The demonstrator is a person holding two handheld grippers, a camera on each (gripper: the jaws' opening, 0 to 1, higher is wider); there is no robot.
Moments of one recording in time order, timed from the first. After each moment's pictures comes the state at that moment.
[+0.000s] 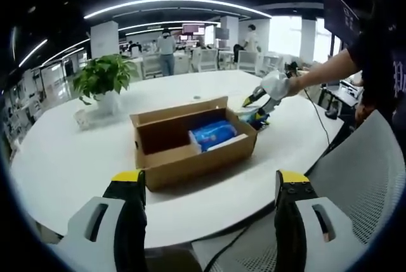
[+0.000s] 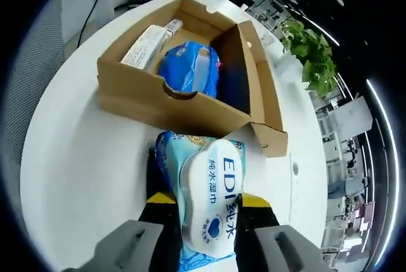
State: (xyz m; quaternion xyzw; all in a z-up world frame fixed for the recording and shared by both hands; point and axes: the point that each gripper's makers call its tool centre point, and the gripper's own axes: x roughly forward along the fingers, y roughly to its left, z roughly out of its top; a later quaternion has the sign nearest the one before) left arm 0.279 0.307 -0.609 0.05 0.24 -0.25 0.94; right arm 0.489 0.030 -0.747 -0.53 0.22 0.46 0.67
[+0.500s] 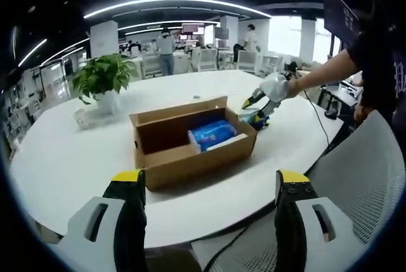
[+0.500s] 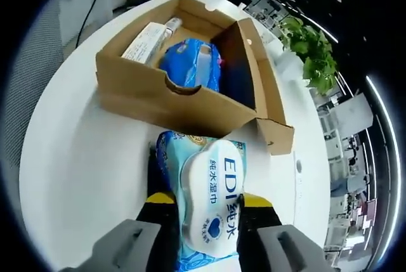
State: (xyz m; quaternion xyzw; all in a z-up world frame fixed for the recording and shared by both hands) left arm 0.279 0.308 -0.610 0.05 0.24 -0.25 0.94; right arm 0.488 0.029 -0.754 -0.53 0.23 0.47 0.67
